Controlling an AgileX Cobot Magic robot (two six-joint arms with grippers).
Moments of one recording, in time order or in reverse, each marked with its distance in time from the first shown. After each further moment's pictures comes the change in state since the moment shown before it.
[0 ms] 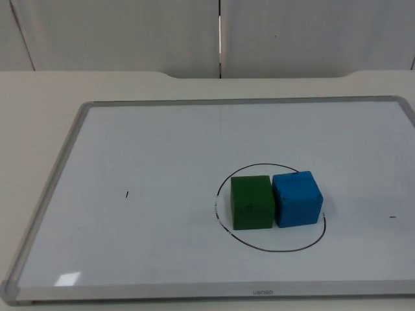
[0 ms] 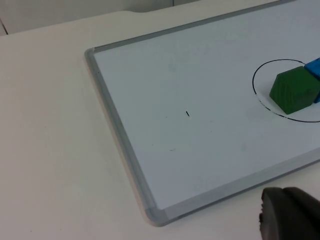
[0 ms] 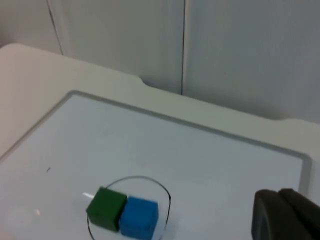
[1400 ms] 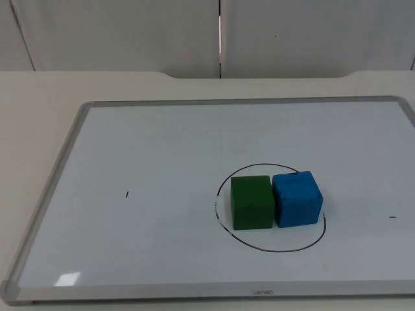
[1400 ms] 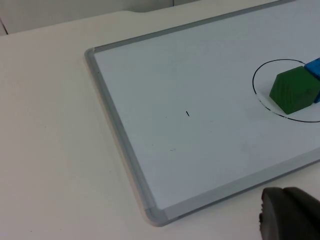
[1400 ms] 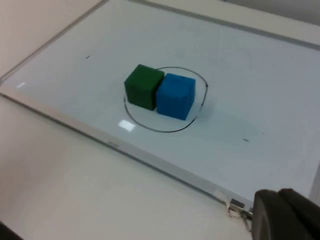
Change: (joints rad) right arm 0.000 -0.580 0.338 0.144 0.331 -0.122; left arm 0.000 0.000 0.000 0.000 0.000 0.000
